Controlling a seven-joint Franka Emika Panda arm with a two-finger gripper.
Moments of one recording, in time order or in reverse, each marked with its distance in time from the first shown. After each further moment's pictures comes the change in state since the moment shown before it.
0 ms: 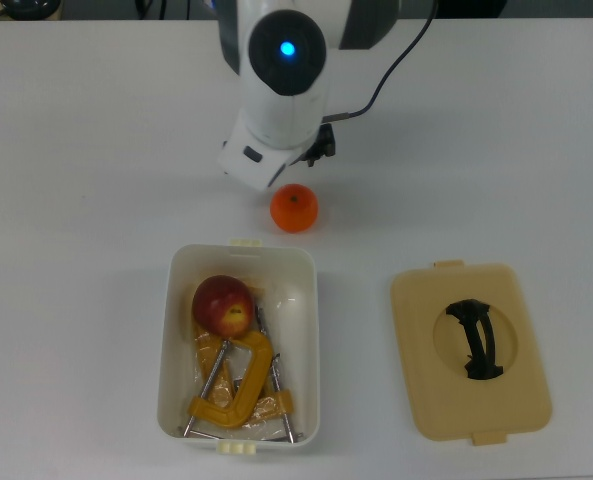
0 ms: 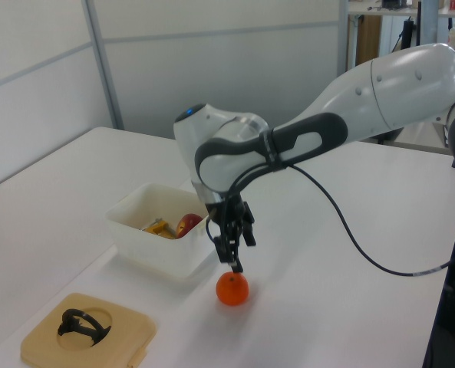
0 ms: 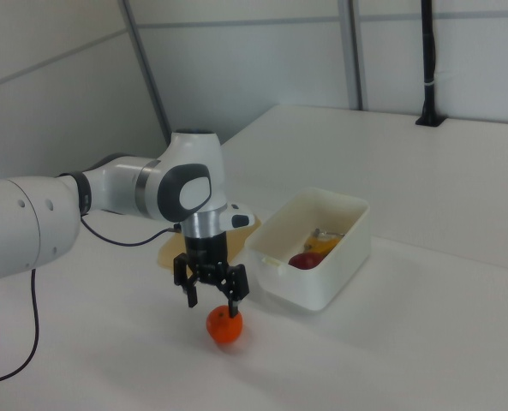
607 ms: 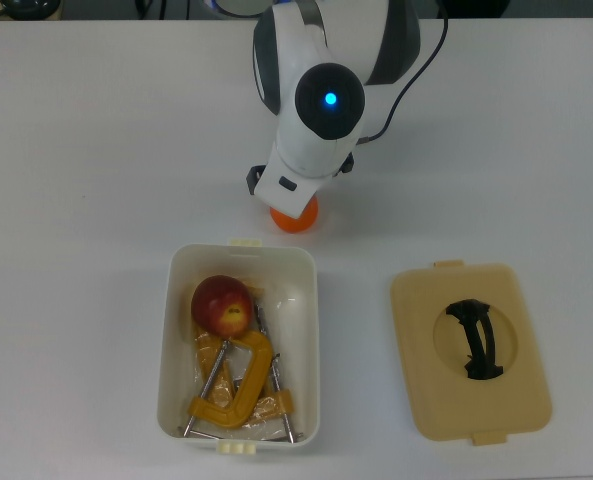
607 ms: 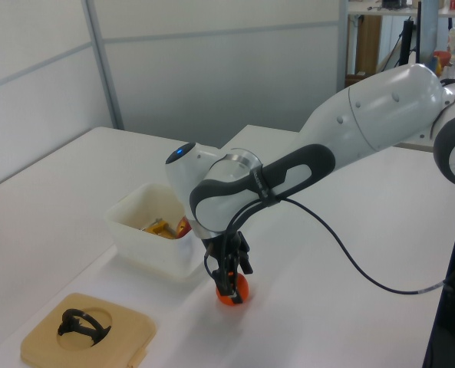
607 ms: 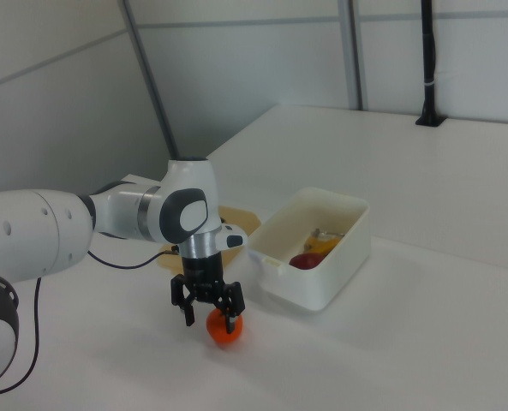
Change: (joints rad) arm 0.052 0.080 0.000 -0.030 -0.033 0.086 -0.002
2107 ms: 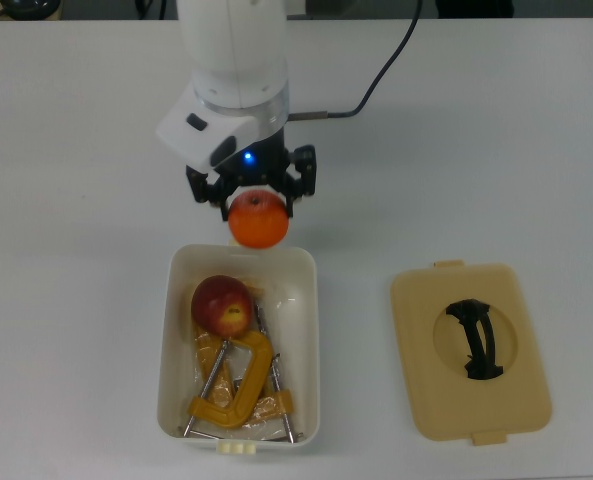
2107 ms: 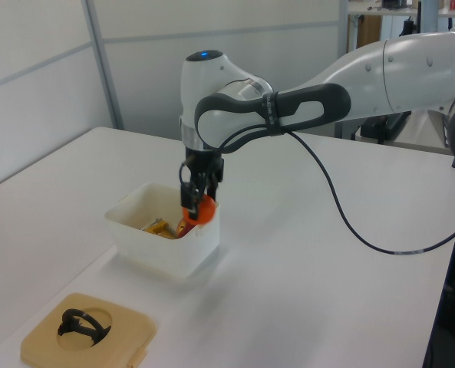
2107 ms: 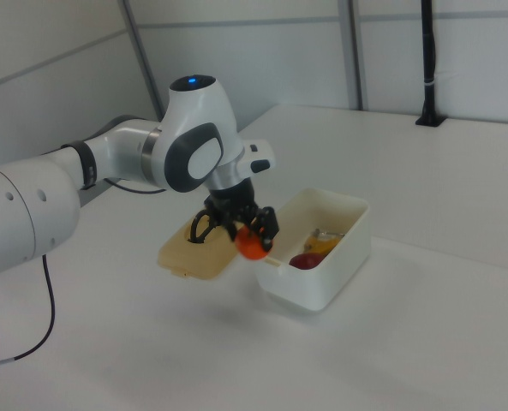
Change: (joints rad) arm -0.108 -0.082 -0.018 0.184 0.075 0.189 0.074
